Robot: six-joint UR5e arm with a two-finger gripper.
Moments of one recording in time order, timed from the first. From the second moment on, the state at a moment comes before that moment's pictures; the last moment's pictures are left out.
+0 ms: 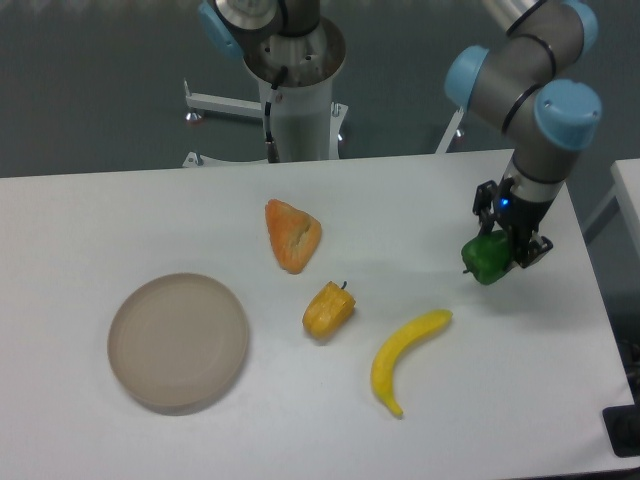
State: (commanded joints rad) arm 2.66 -1.99 -1.53 -1.18 1.36 1.89
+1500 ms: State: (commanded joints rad) arm 2.63 -2.00 -1.62 -1.17 1.46 1.77
